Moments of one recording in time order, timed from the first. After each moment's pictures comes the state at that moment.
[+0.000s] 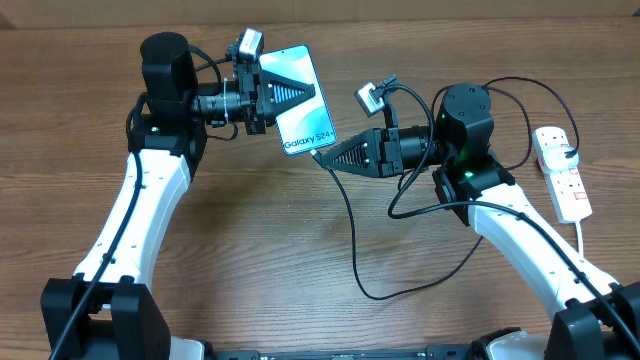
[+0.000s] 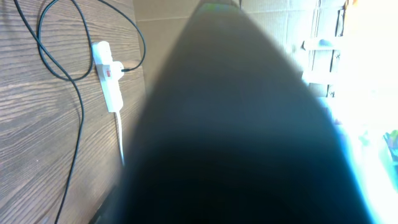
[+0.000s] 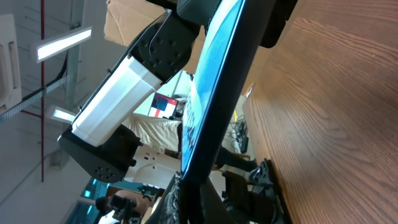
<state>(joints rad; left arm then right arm) -0.09 1.61 1.25 0.10 1.35 -1.24 0.33 1.49 0.97 0.46 -1.36 1.08</state>
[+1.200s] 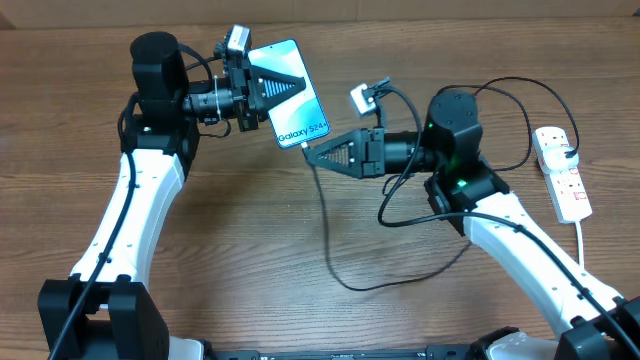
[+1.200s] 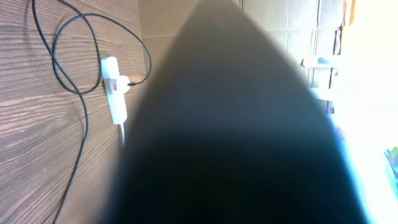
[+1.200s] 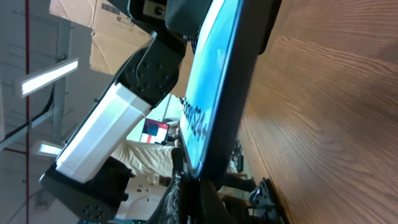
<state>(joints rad) -0.06 1.61 1.25 0.10 1.31 -1.25 0.42 1.45 0.97 0.38 -1.14 1.10</state>
